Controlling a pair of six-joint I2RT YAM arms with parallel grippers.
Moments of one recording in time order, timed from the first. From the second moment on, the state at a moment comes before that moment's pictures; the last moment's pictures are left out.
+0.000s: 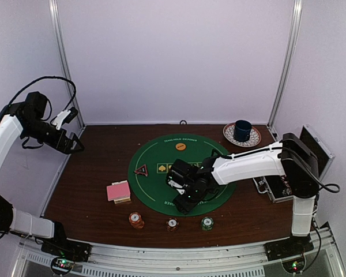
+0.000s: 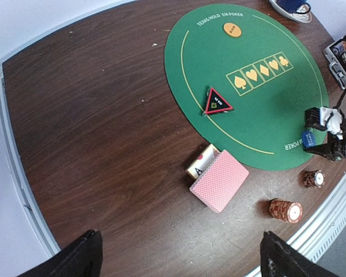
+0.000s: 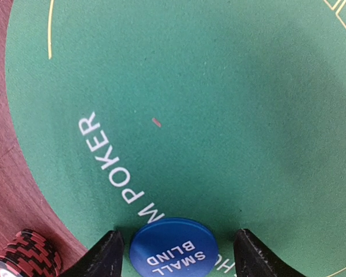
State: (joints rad) left arm 0.07 1.23 1.37 -1.20 0.47 0.42; right arm 1.07 1.98 1.34 -0.62 0.10 0.27
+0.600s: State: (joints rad) left arm 0.07 1.24 1.37 -1.21 0.47 0.42; right arm 1.05 1.96 1.30 -0.57 0.10 0.28
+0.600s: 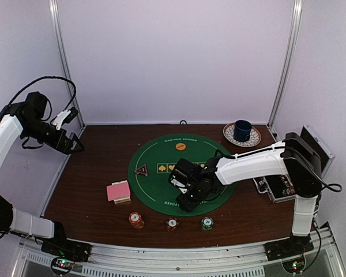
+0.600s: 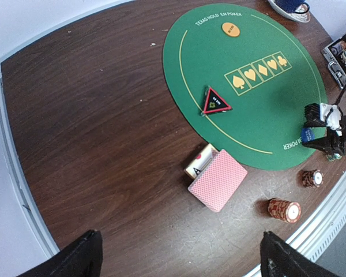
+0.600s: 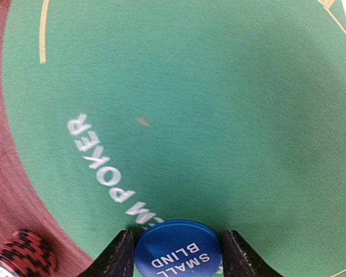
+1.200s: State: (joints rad) left arm 0.07 1.24 1.38 -1.22 0.47 0.42; right arm 0.89 1.85 1.16 -0.58 0.13 0.27
